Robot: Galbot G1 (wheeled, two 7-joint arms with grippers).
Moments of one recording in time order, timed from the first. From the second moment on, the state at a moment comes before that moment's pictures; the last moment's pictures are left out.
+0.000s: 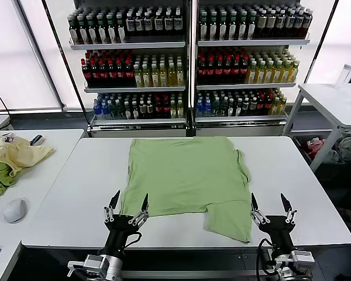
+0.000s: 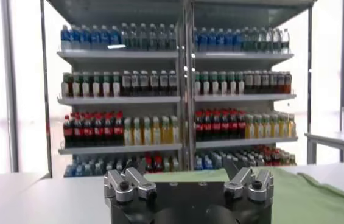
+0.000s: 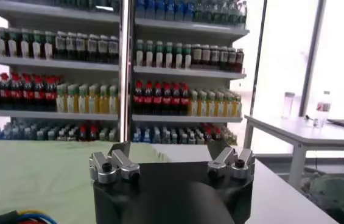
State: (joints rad) left arm 1.55 -1.33 -0.30 -2.21 -0.09 0.18 -0.18; right arm -1.63 1.28 0.56 2.24 0.20 -0.25 0.22
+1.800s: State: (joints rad) left arm 1.35 -1.18 -0.30 -1.97 -0.45 0.57 -0.31; right arm -1.59 1.29 0.39 2.08 0.36 -0.48 0.26
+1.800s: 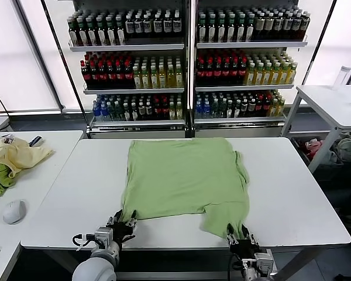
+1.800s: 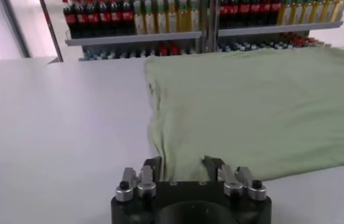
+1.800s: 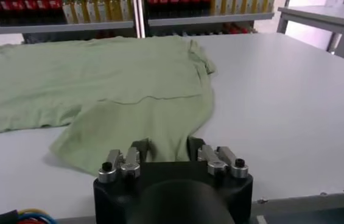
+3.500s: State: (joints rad) left arm 1.02 -1.08 -0.20 -1.78 -0.56 0.43 -0.30; right arm -1.10 1.11 0.36 1.84 0.38 -0.31 0.16
